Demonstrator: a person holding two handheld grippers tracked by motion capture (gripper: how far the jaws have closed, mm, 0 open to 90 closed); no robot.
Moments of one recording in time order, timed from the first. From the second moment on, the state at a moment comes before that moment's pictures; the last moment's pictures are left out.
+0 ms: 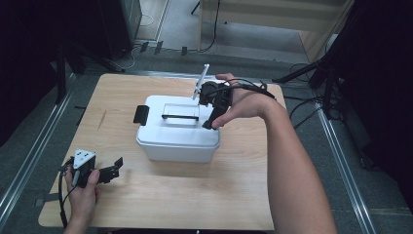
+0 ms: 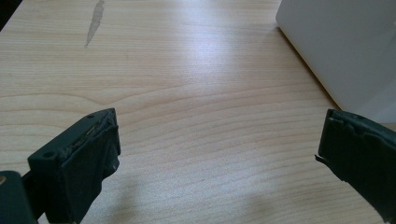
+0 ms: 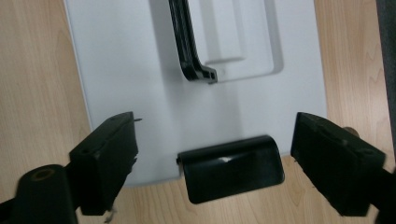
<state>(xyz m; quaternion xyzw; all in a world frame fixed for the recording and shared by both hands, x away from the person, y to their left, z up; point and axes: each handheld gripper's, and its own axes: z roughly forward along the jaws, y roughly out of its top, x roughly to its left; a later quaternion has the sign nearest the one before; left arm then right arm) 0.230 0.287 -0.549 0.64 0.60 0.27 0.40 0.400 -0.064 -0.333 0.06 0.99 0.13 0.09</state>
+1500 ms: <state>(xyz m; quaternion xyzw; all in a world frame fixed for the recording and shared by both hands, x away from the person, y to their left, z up) 0.229 0.286 -0.549 0.64 0.60 0.28 0.40 0.382 -0.189 -0.362 0.17 0.97 0.15 0.09</state>
